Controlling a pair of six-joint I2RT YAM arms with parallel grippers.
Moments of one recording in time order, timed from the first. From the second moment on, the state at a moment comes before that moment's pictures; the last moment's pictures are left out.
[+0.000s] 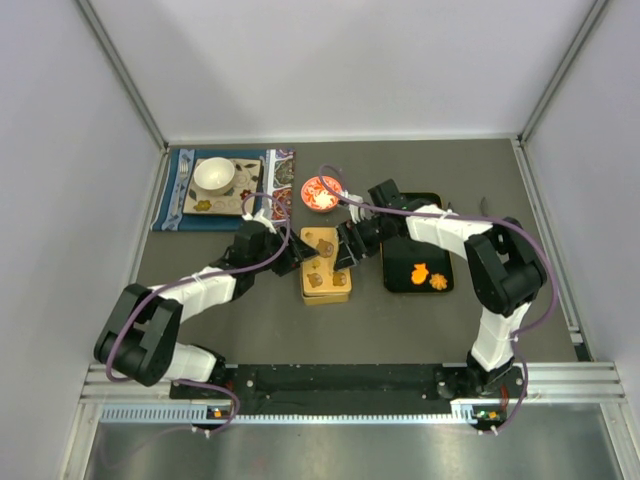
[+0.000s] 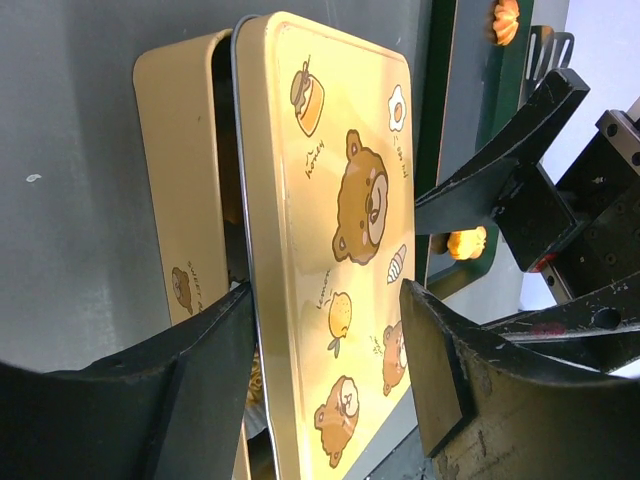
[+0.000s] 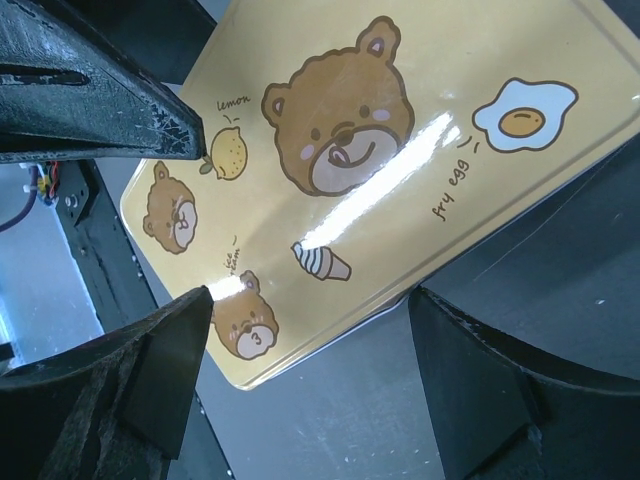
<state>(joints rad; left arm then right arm) -0.41 1.38 0.55 0.27 0.31 -0.94 0.55 1.84 1.20 -0.37 -0.75 0.05</state>
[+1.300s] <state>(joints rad) -0.39 1.31 0.62 0.07 0.28 -0.81 0.59 1.85 1.25 -0.39 -0.72 0.03</state>
